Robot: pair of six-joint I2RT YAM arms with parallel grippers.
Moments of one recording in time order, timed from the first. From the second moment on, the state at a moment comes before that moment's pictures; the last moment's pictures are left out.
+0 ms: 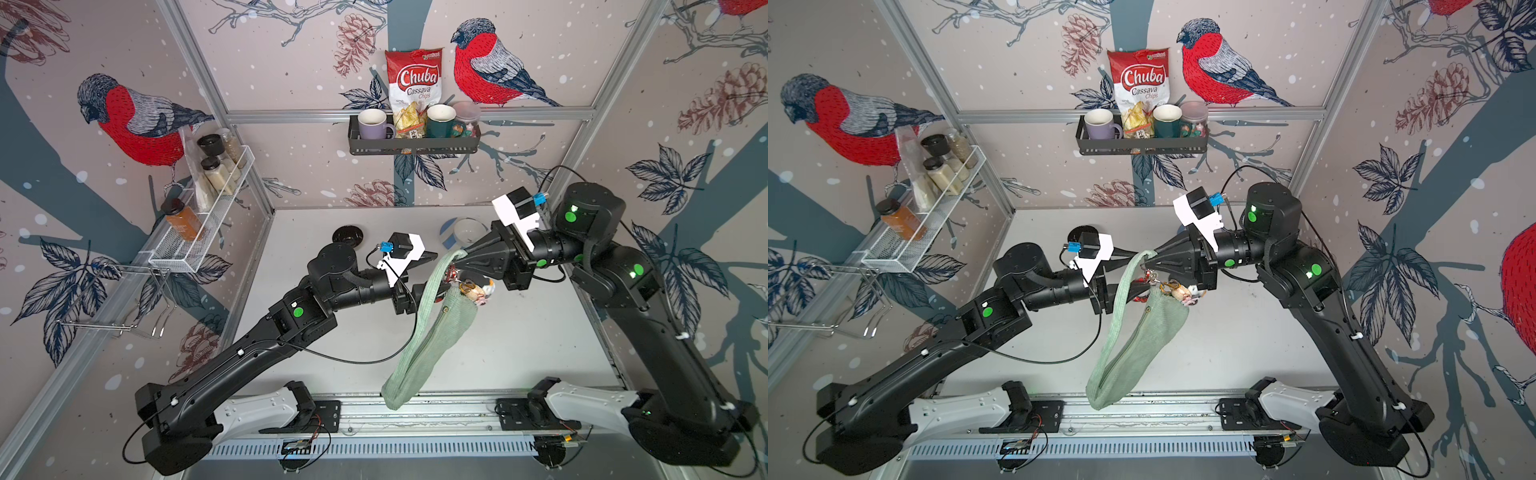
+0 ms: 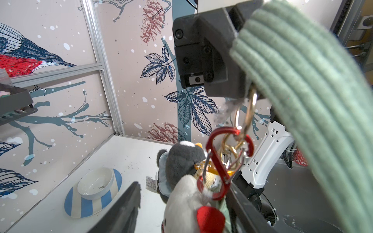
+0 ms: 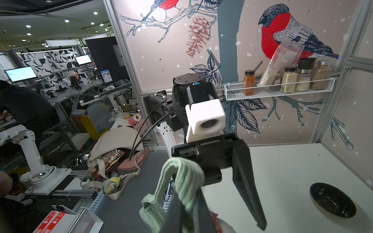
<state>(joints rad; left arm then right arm) -0.93 1.06 1.23 -0.17 0.43 0.02 0.64 1.19 1.70 -0.65 -1.13 -0.02</state>
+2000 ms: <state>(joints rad) -0.96 1.05 1.21 -0.12 0.37 0.03 0.67 1.19 1.71 -0.69 -1.02 -0.02</state>
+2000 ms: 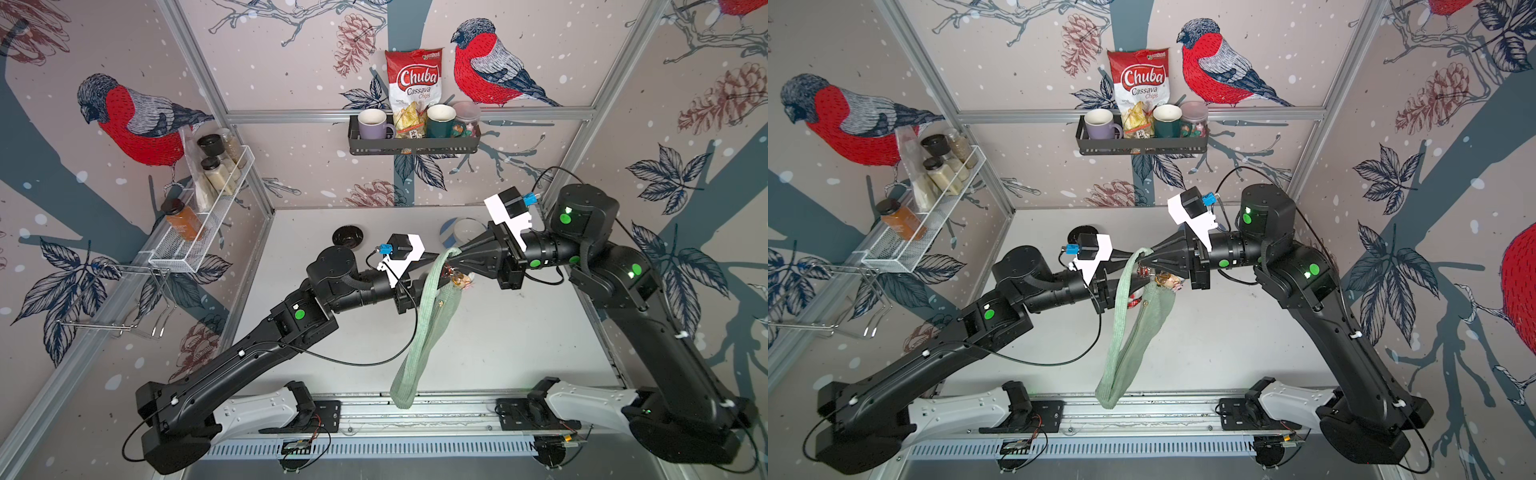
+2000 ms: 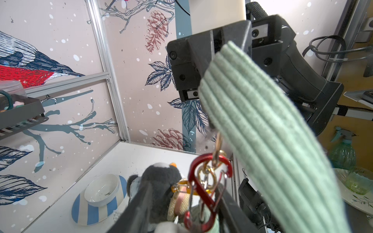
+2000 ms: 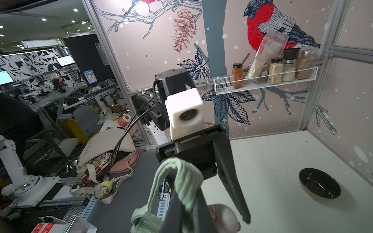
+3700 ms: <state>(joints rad) -0.96 1.06 1.20 -0.09 0.38 -0.03 0.67 1.15 1.71 -0.80 -0.92 -0.11</state>
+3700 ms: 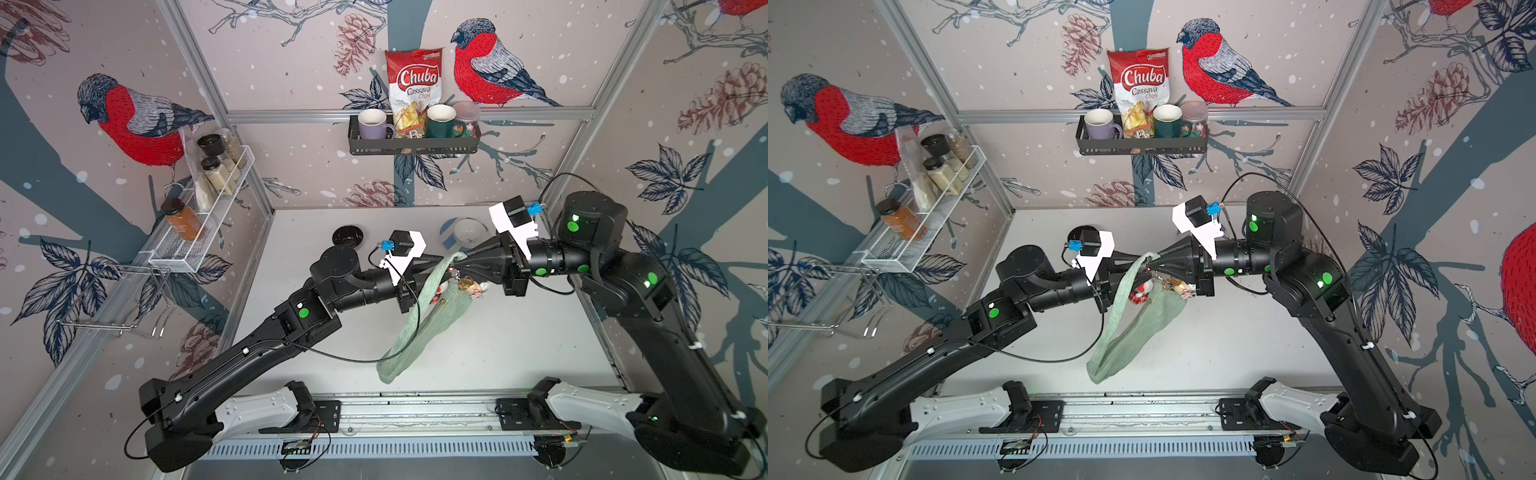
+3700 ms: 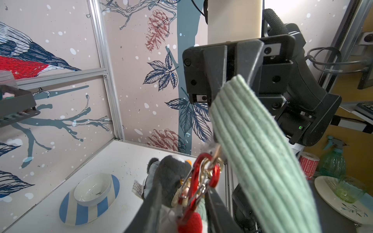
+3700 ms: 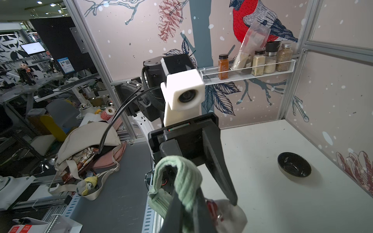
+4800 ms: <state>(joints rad) -0.95 1.10 1.27 -0.20 0.60 -0.07 0.67 1.13 1.70 -0.80 -1.03 -0.15</state>
